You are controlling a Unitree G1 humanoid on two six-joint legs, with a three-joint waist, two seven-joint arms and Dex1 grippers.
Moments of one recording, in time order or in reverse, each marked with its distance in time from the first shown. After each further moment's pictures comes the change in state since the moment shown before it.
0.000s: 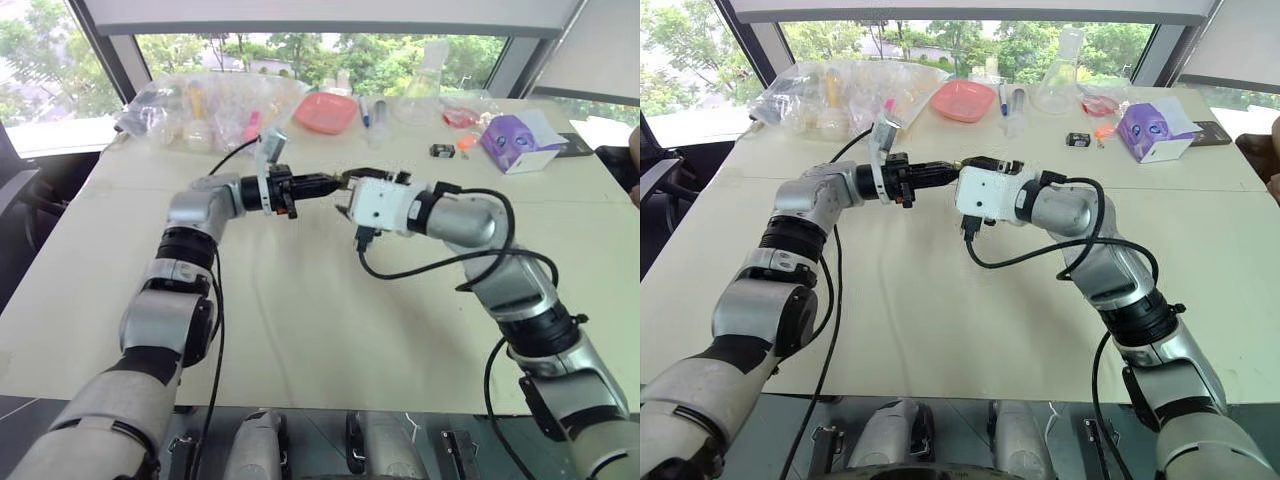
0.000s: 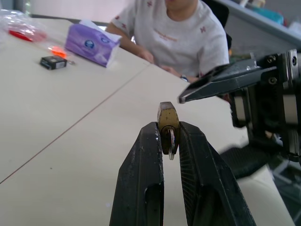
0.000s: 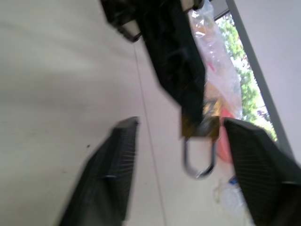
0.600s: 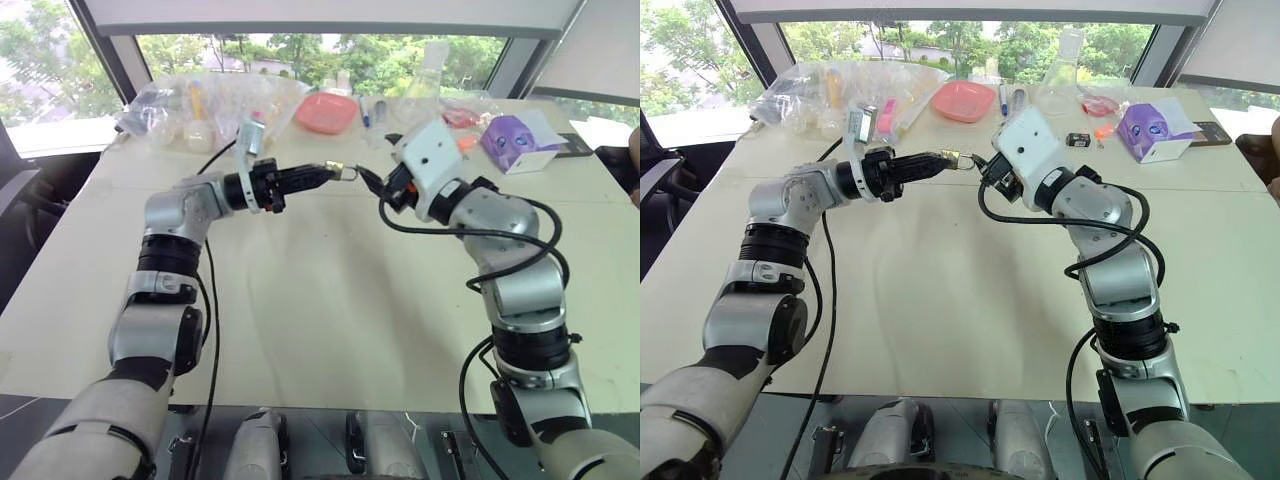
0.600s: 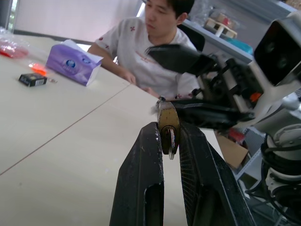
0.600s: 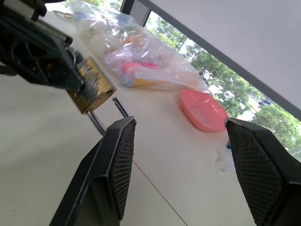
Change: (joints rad) left arm 0.072 0.032 0.035 -0.225 -0.106 0.182 -0.018; right arm -0.005 0.177 -0.194 -0.078 0.175 0.301 -0.210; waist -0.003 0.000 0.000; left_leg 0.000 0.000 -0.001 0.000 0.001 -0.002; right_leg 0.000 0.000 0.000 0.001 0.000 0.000
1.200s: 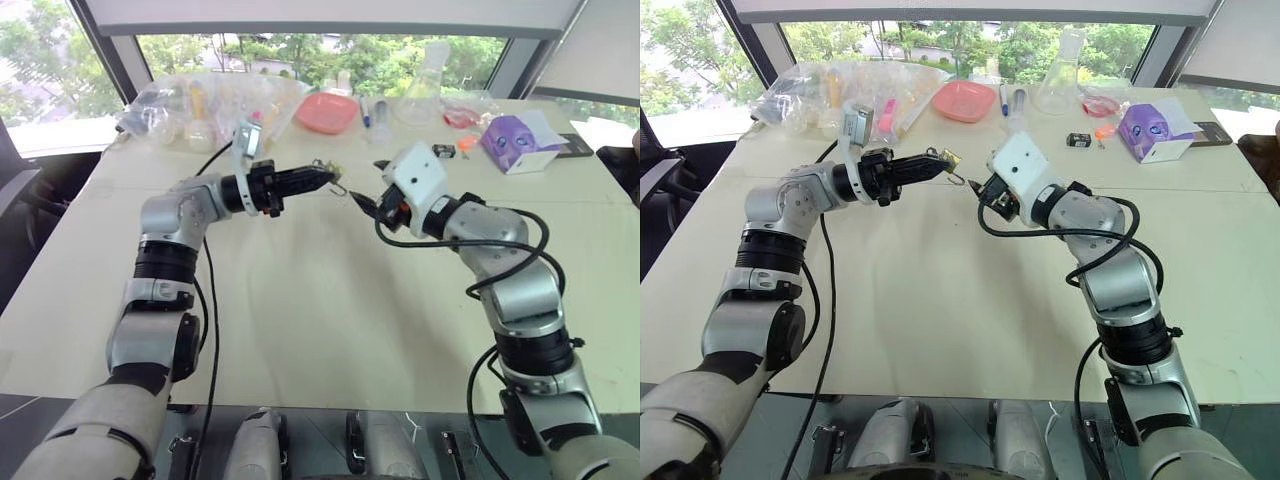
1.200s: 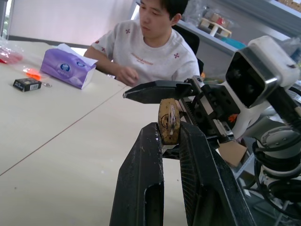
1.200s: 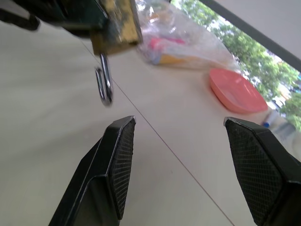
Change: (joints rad) left arm 0.038 0.003 -0.002 -0.048 -0.017 -0.007 -0.002; right arm 0.058 -0.065 0.015 -0.013 0.063 0.040 0.033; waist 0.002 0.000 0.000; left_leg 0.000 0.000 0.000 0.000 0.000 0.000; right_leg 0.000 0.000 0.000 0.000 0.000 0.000
